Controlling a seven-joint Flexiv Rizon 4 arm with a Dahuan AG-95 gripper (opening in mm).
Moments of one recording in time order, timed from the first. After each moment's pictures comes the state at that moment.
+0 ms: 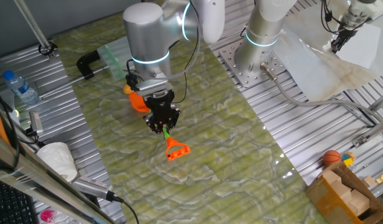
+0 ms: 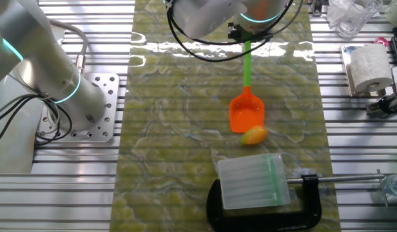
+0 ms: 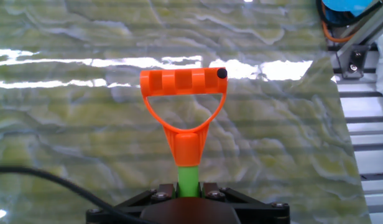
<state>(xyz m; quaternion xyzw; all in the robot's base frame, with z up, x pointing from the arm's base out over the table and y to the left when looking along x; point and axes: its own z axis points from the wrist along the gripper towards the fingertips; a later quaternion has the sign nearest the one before) 0.505 0.176 0.088 -0.68 0.71 0.10 0.17</state>
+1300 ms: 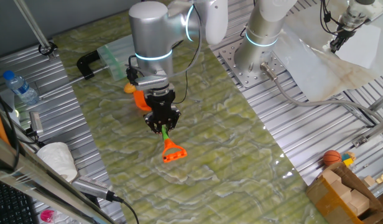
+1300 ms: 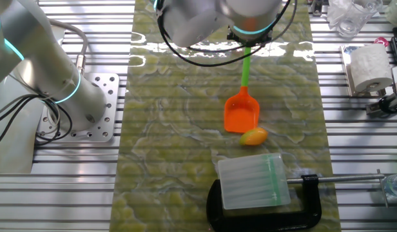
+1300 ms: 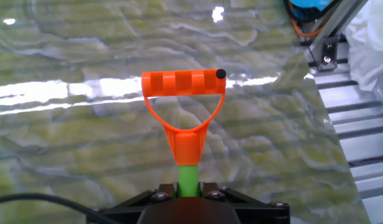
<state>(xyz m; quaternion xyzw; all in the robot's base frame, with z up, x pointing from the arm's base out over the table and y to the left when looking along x) 0.508 0.176 0.084 -0.64 0.73 0.11 0.21</state>
